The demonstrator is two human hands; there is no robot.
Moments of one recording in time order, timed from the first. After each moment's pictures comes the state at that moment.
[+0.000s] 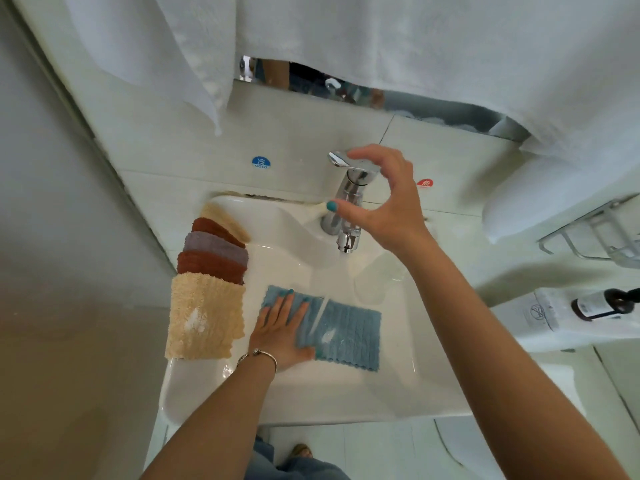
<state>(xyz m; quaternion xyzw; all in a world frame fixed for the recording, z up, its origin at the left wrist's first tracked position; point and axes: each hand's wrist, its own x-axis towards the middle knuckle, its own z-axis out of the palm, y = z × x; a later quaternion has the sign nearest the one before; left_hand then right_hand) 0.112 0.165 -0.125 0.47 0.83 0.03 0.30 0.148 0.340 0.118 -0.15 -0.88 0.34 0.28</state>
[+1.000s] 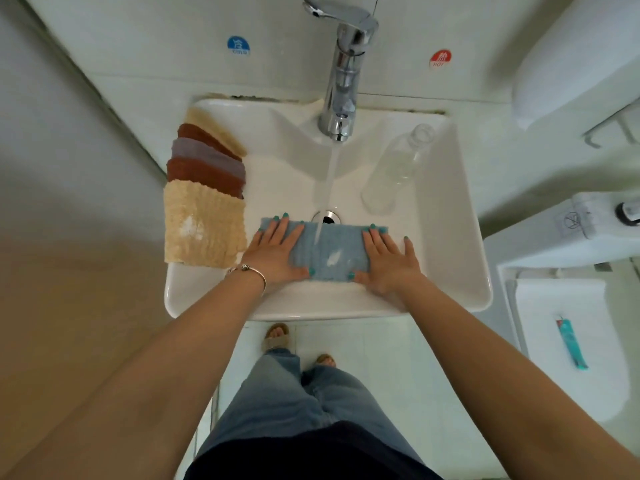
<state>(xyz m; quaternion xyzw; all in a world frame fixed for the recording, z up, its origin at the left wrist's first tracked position) 0.110 0.144 -0.118 0.47 0.82 -0.03 0.32 0.292 0.313 -0.100 -0.29 -0.89 0.09 -0.33</state>
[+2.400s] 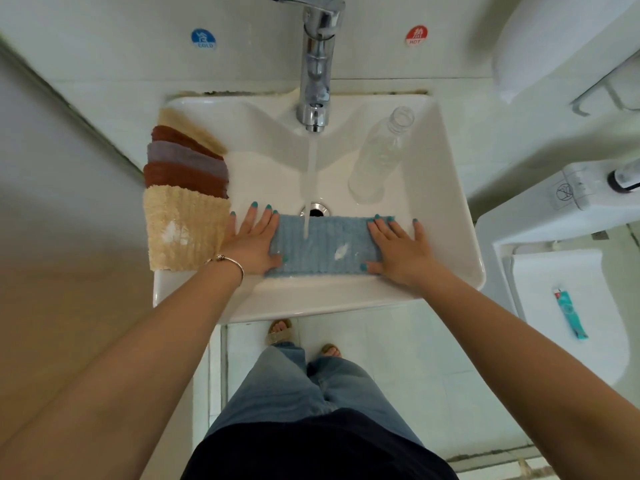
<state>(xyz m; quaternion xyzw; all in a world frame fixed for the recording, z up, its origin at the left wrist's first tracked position) 0.092 0.148 -0.105 0.50 0.82 -0.11 0.27 0.317 0.333 -0.090 -0.29 -0.91 0.06 -0.30</state>
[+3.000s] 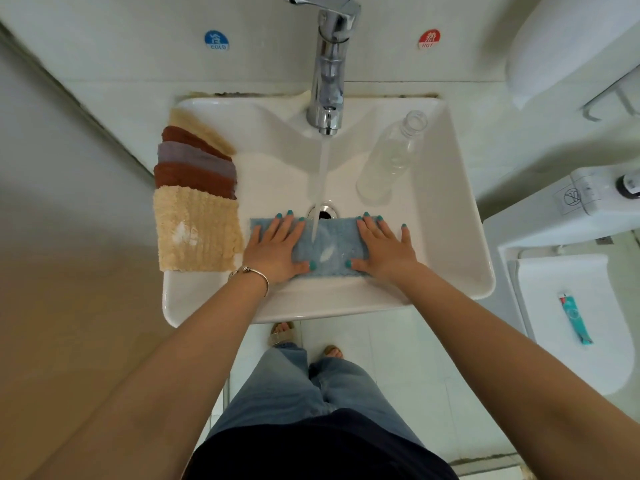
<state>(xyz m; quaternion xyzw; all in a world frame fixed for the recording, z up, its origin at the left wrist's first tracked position) 0.113 0.153 -0.110 0.49 0.81 -0.05 0.30 0.284 0.313 -0.101 -0.31 -0.91 0.13 -0.25</state>
